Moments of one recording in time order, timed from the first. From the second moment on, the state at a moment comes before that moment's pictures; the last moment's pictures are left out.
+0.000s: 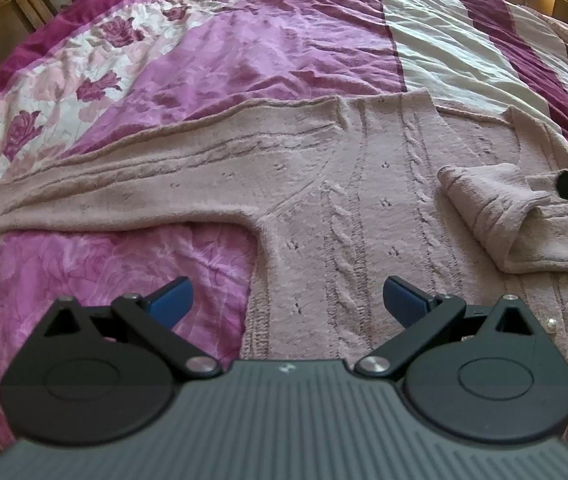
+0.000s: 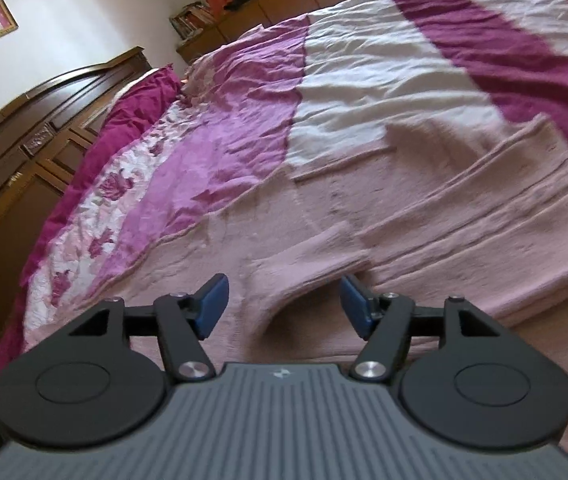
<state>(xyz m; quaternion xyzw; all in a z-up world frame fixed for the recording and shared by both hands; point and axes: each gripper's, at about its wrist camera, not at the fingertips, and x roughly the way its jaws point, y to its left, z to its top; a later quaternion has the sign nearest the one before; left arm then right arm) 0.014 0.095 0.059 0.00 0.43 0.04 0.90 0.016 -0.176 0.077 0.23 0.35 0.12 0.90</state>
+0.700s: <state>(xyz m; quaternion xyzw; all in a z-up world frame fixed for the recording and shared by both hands) 0.056 -0.019 0.069 0.09 0.38 -0.10 0.92 -0.013 -0.267 0.043 0.20 0.35 -0.02 0.91</state>
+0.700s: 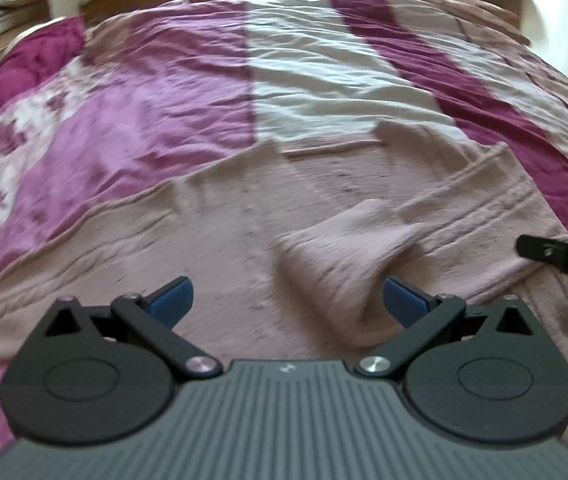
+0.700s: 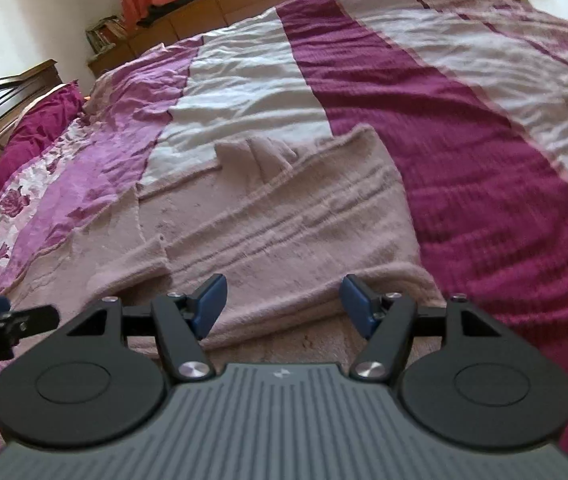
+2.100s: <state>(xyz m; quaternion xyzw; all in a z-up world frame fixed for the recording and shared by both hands) 0.055 0.098 0.035 -0.14 0.37 -0.04 0.92 -0.010 -0.250 0.017 0.16 0.35 -0.01 0.92</state>
